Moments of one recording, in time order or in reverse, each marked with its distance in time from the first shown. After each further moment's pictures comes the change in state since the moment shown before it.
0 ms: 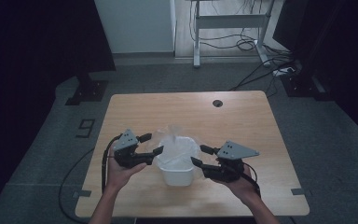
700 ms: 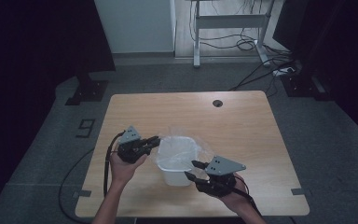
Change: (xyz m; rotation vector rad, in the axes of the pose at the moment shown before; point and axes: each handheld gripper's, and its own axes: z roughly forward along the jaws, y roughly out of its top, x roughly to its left) left arm 0.015 -0.008 0.016 0.043 0.012 -0.075; right arm 0.032 -0.018 0.009 0.091 0.014 -0.079
